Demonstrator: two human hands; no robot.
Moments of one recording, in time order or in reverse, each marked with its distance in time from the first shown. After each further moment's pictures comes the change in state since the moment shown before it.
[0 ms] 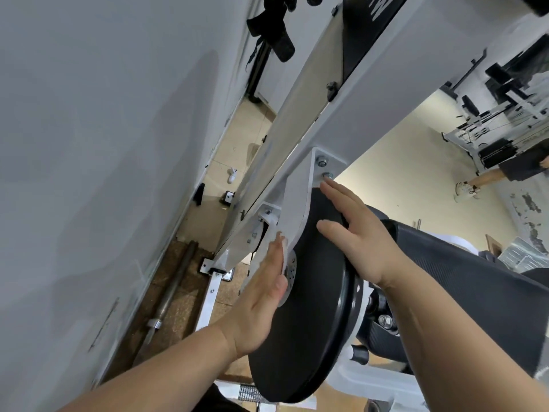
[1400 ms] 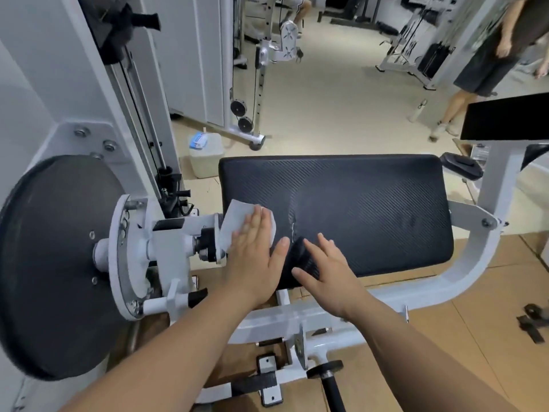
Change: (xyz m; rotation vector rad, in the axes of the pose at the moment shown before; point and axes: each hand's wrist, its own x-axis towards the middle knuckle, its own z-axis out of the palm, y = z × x) left_hand 0.102 -0.014 0.322 0.943 -0.041 -0.001; right_hand -0.238 0.344 -0.011 0.069 0.083 0.345
